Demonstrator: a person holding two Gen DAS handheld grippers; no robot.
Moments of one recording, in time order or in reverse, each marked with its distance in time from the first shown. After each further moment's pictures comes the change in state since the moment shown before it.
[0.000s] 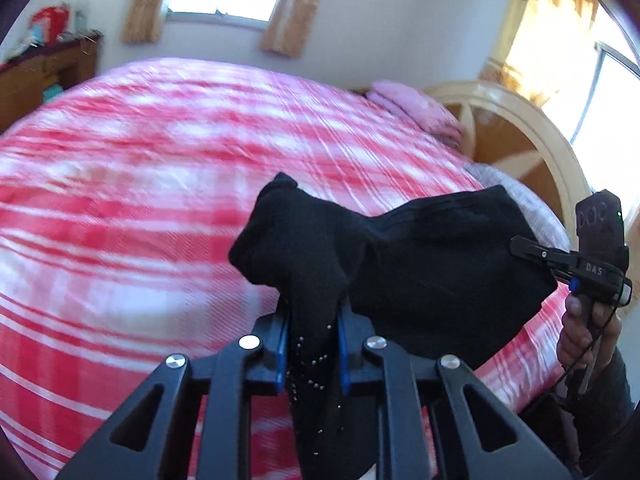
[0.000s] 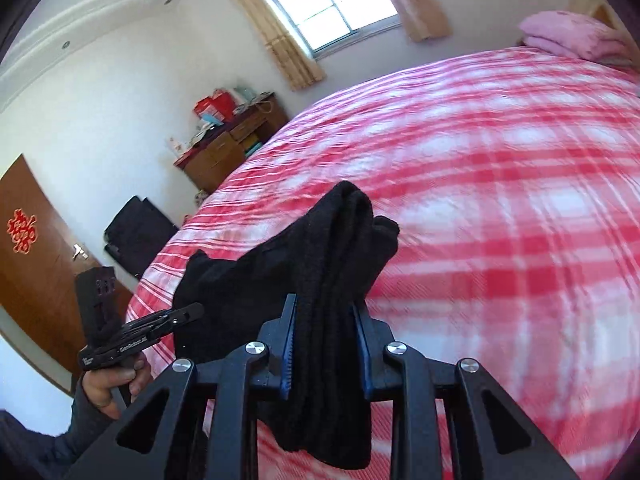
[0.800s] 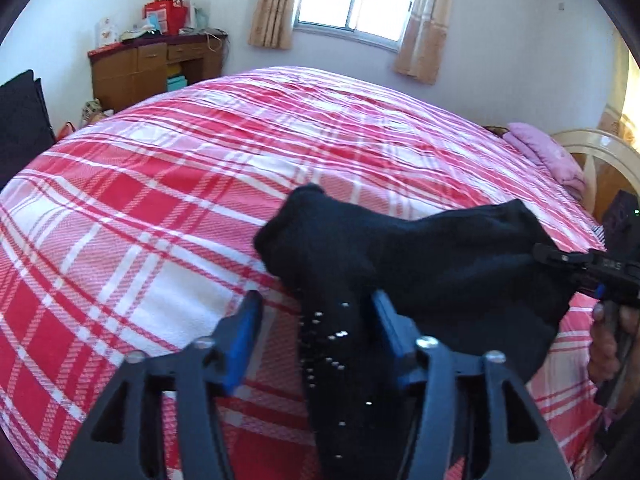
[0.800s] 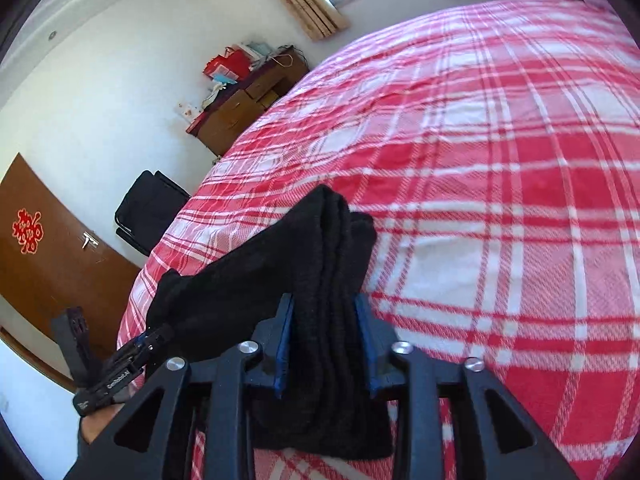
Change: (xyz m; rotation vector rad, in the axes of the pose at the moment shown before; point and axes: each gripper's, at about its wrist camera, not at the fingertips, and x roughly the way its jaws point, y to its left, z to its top) left arm 0.009 0.153 0.001 -0.172 -0.073 0.401; right arm 0.226 0.029 0.045 0.047 0.173 0.091
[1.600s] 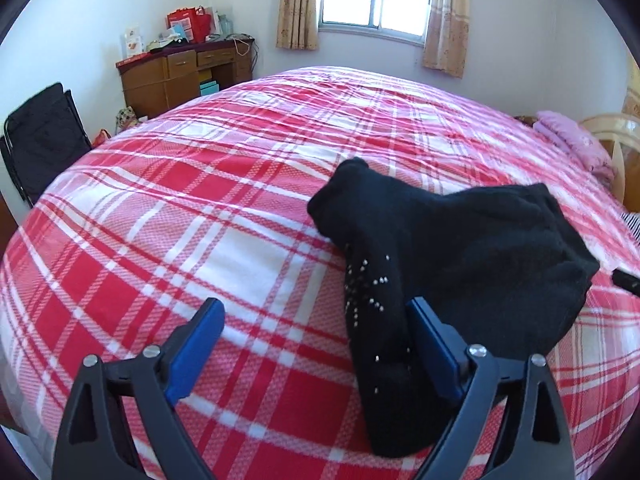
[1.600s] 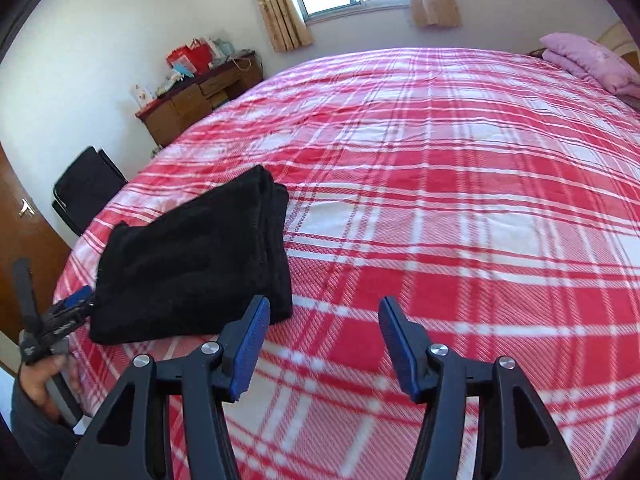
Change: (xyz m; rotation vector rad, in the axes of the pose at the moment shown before) left arm -0.020 0.007 -0.015 0.033 0.007 0.156; right arm -0.093 -0.003 -0.053 -0.122 -0.078 -0.302
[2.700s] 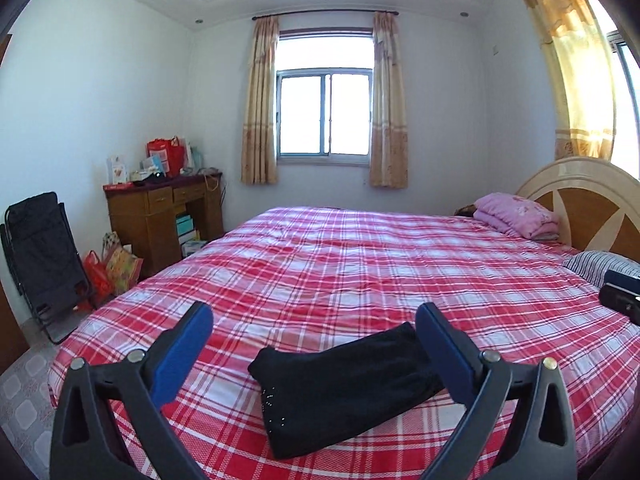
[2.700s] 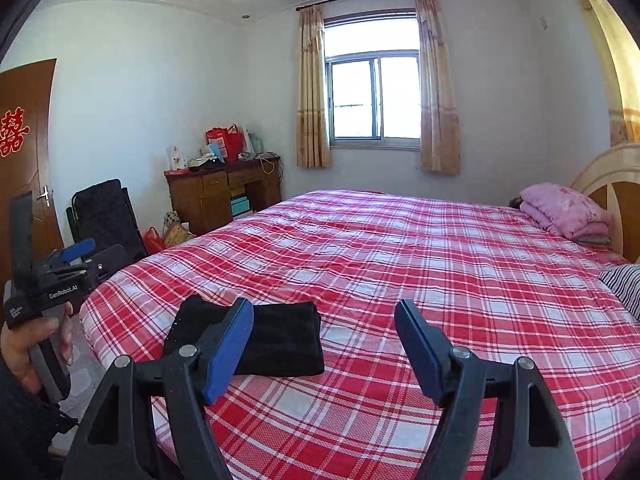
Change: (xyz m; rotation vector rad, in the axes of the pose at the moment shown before) left arm -0.199 -0.058 0.044 0.096 -0.476 -0.116; right arm -0.226 0.094 -0.013 -0.251 -0.440 -0.100
